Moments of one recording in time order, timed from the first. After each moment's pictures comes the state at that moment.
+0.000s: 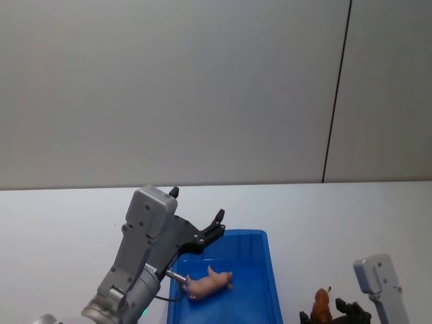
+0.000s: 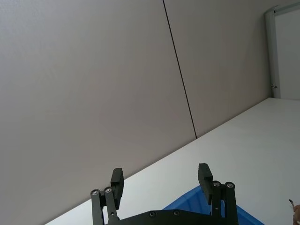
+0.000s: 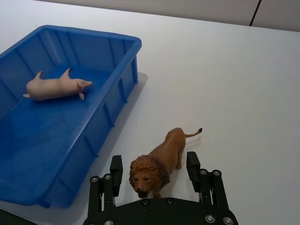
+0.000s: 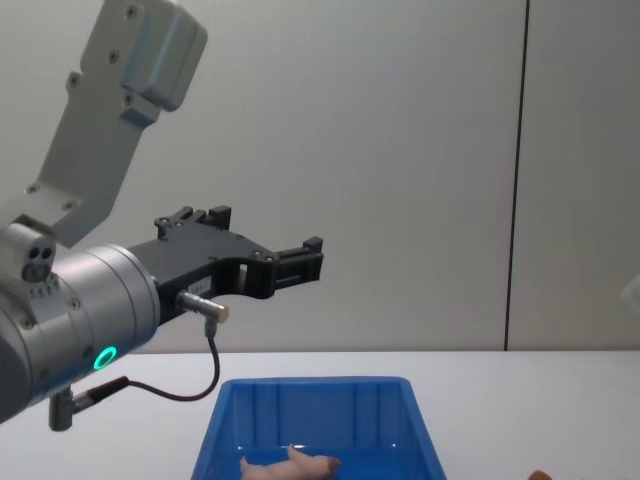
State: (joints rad) left arm -0.24 0.38 0.45 -1.63 -0.20 0.01 -0.01; right arm 0.00 0.23 -0.29 -1.61 0.20 0.39 0.10
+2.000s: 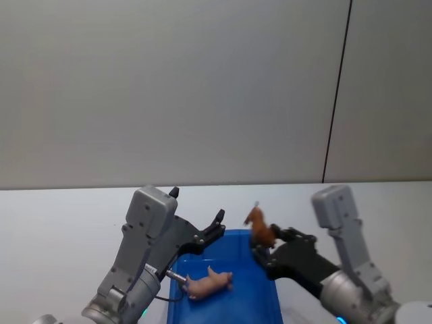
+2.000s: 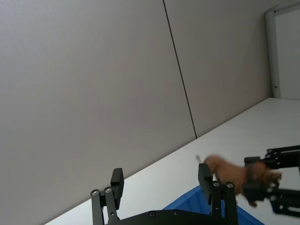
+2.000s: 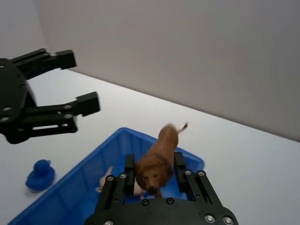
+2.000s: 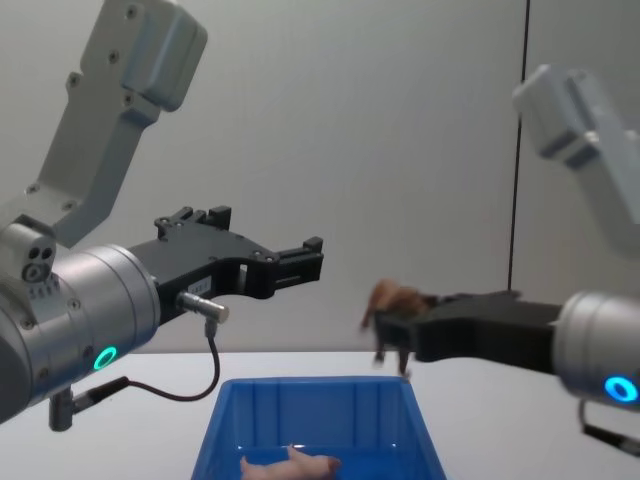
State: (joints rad) left arm -0.24 0.38 0.45 -1.63 -0.20 0.01 -0.01; right arm 0.18 0.13 -0.32 -1.60 0.10 0.28 0.29
